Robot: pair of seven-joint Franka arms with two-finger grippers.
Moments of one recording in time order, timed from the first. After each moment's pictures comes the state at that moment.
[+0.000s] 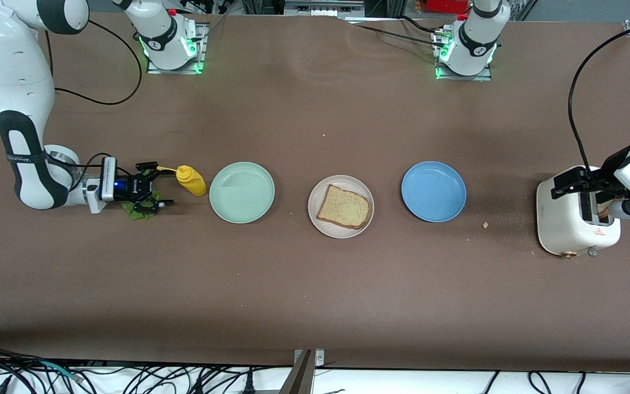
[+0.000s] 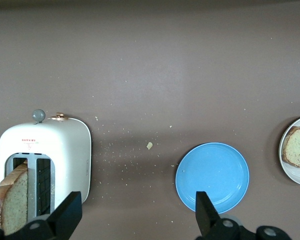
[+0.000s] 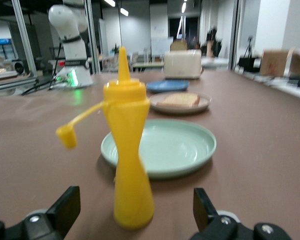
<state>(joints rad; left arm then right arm) -0.01 0.24 0.06 -1.50 -0.06 1.75 0.12 -0.10 0.80 -0.20 -1.81 1.17 1.49 -2.63</state>
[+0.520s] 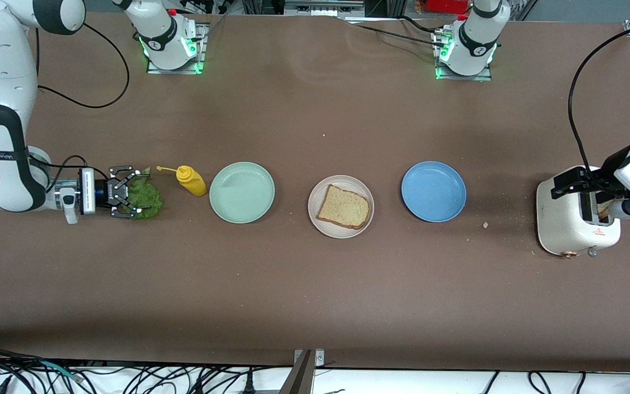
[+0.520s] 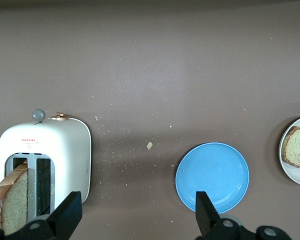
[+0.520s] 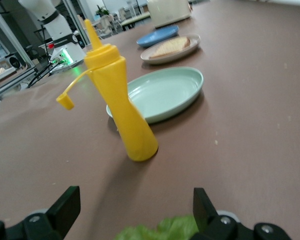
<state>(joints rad) -0.01 0.24 0.06 -1.50 -0.06 1.75 0.12 -0.10 0.78 -0.27 -1.72 1.00 1.54 -2.24</state>
